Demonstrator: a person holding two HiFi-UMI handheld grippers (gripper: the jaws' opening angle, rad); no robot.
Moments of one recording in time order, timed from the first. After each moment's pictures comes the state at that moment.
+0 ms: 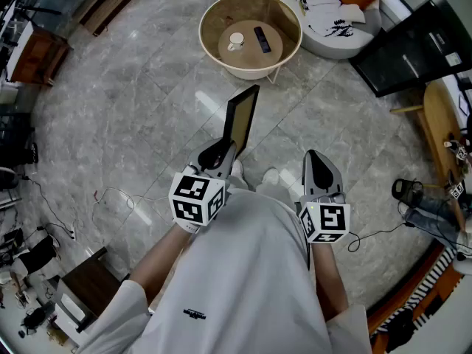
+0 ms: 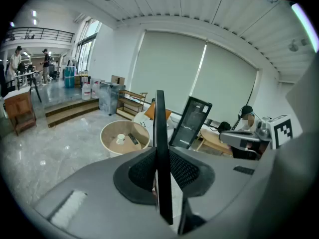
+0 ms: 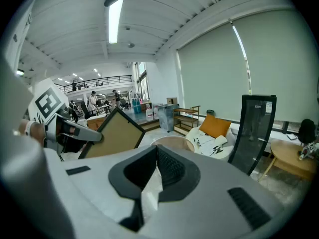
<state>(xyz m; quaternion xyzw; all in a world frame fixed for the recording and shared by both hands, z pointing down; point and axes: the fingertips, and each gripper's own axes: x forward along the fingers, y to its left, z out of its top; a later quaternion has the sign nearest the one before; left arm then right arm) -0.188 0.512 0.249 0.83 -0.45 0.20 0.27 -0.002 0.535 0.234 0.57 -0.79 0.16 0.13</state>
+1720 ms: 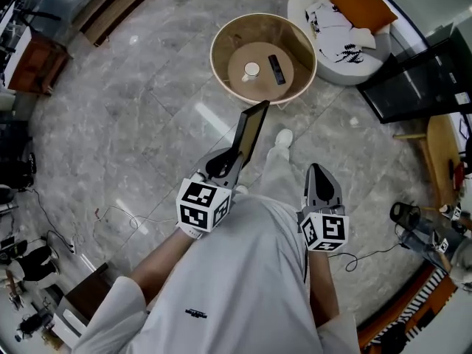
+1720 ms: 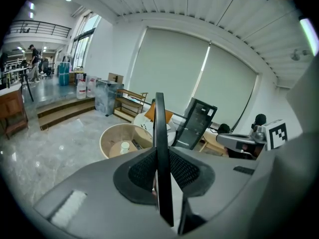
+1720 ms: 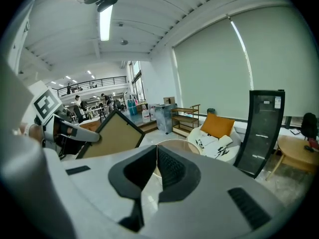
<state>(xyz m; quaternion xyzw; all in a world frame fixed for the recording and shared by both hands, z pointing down) -0.244 0.370 0.272 0.84 -0.43 0.19 0.27 -0.057 0.396 0.262 0.59 -0.78 0.17 0.11</state>
